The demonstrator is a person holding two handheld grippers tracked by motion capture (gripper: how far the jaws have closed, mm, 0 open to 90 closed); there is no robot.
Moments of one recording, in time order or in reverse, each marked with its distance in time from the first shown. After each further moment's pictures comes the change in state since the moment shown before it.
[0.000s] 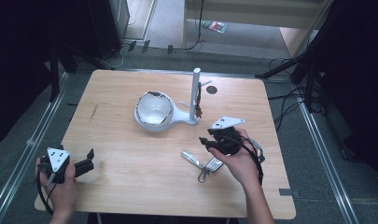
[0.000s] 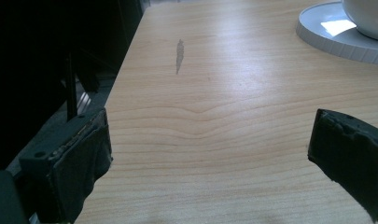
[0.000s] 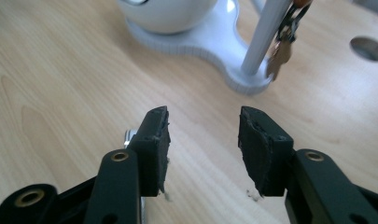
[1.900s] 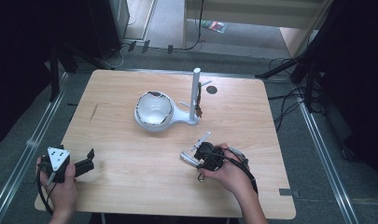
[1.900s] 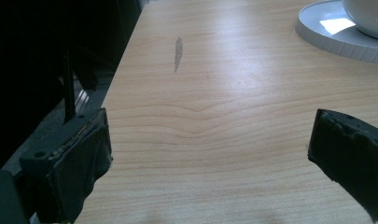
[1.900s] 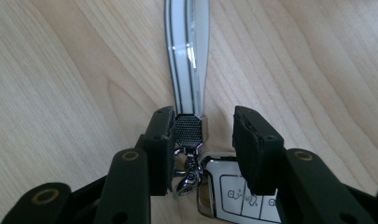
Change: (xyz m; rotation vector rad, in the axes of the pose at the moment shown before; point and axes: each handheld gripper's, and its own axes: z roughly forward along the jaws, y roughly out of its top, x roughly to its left) left arm 0.000 0.001 0.001 0.014 -0.004 -0.003; right arm 0.041 -0.025 0.046 0.507 0.068 -0.146
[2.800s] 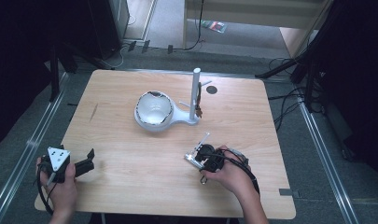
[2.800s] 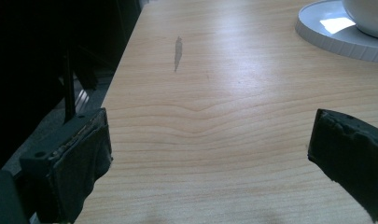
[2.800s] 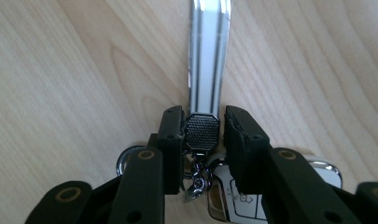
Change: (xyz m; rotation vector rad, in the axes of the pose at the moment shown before) left arm 0.000 0.000 0.000 0.000 -0.001 0.001; right arm -0.001 -0.004 0.004 0.109 0.043 0.006
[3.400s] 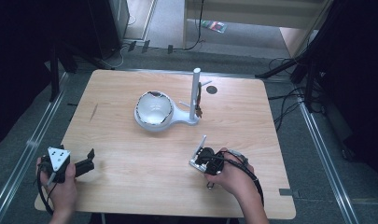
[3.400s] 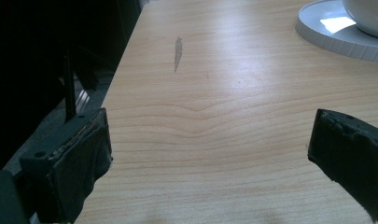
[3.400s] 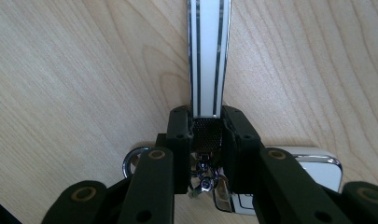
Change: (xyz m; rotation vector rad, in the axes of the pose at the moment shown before) left arm 0.000 0.000 0.000 0.000 0.001 0.005; right arm 0.007 -0.002 -0.002 0.159 -0.035 0.006
